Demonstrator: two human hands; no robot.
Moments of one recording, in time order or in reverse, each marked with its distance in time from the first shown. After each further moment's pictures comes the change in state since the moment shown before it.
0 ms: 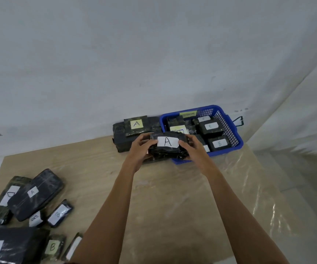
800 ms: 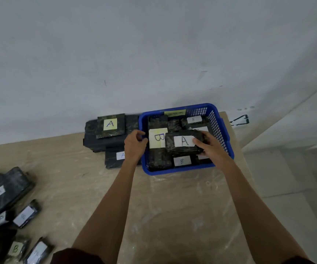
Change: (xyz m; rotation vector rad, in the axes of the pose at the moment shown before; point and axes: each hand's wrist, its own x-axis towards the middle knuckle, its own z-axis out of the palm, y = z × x) left_hand 0.114 -0.030 0.097 0.646 0.388 0.074; right_hand 0.130 0.025 -0.162 -0.059 -0.079 0.159
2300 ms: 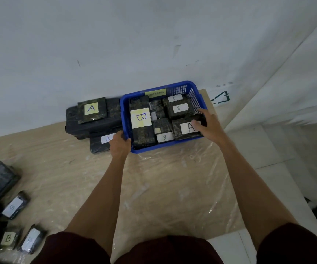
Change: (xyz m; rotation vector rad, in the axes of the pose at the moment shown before) left_hand -0.047 -0.039 0.019 0.189 -0.019 -0.119; right_hand -0.042 0.016 -0.057 -0.610 0.136 -0.146
